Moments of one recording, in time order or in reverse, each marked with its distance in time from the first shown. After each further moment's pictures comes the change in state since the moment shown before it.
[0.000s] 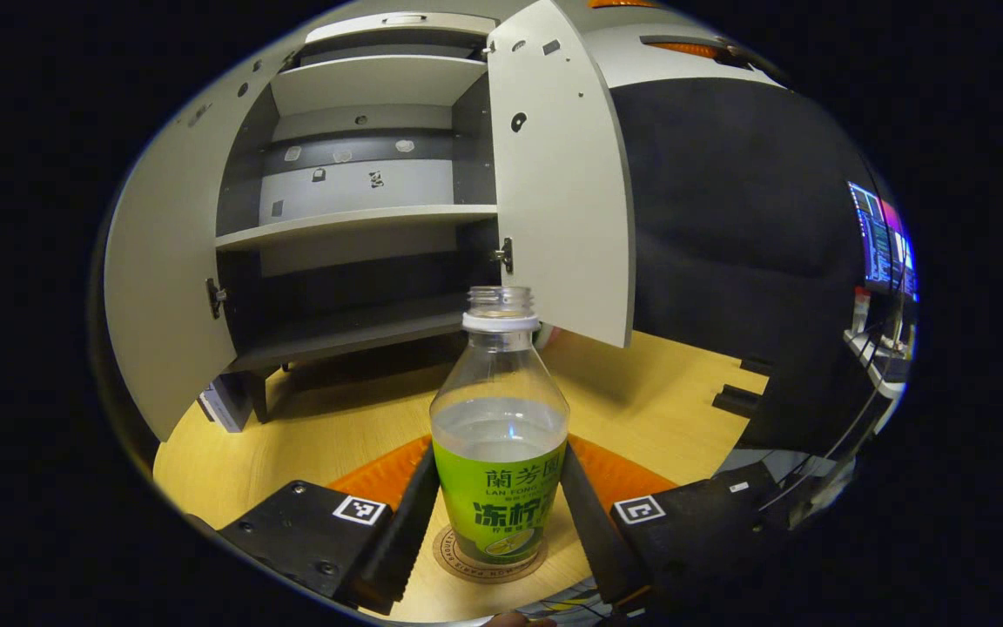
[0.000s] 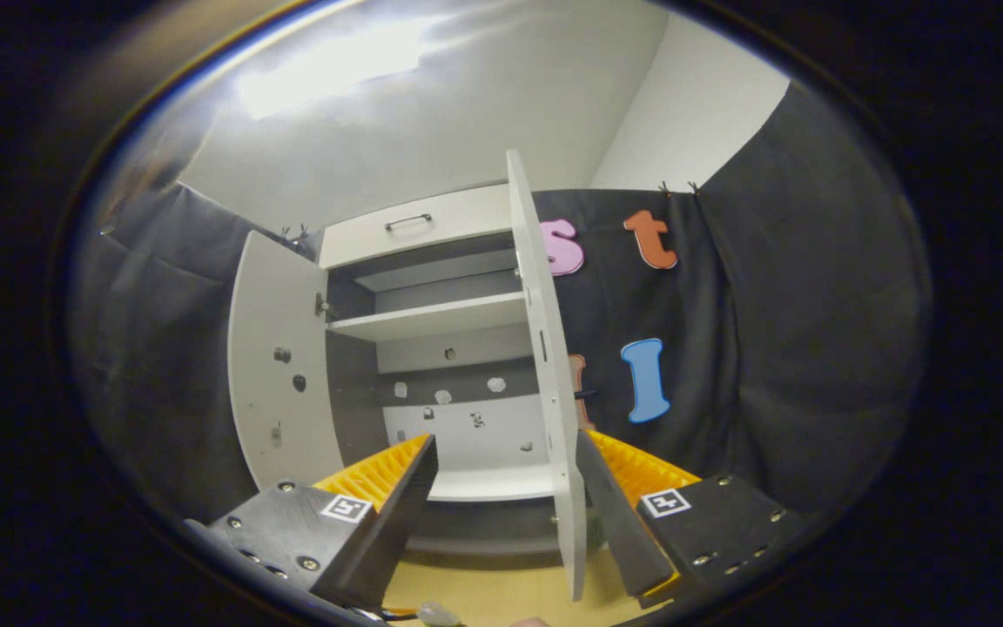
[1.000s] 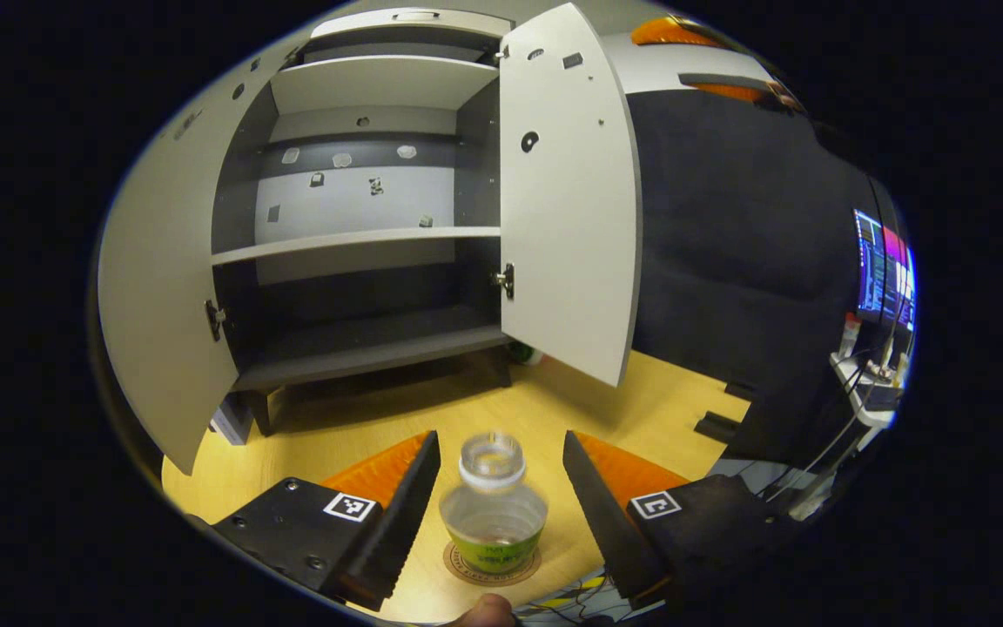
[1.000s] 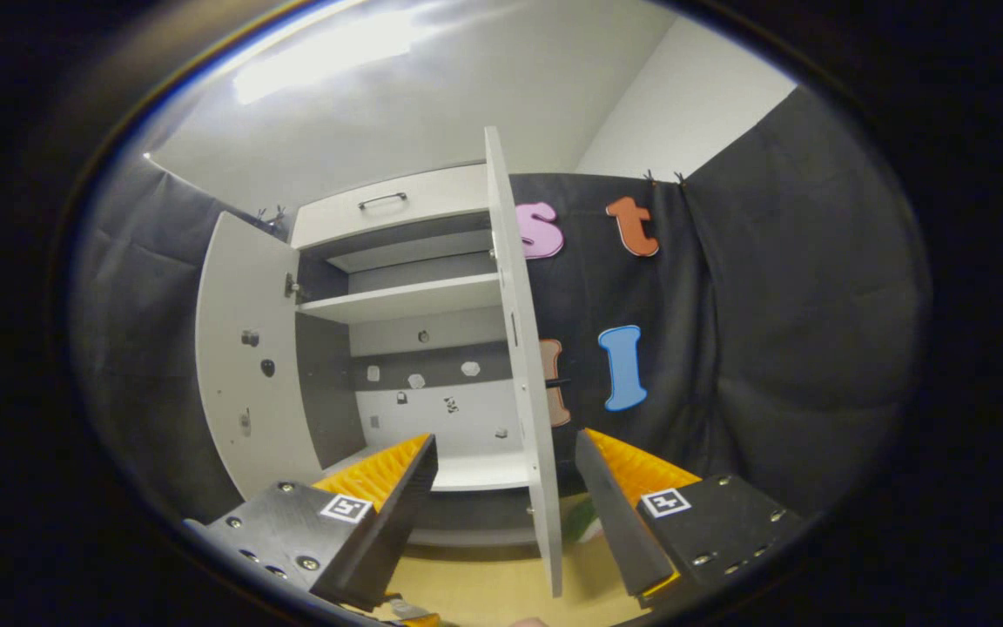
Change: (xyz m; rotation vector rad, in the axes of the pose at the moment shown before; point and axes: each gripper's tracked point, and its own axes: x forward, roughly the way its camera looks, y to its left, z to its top) left arm -0.017 0.010 0.083 -0.051 -0.024 -0.041; right arm 0.012 -0.013 -0.003 -0.045 0.033 -0.050
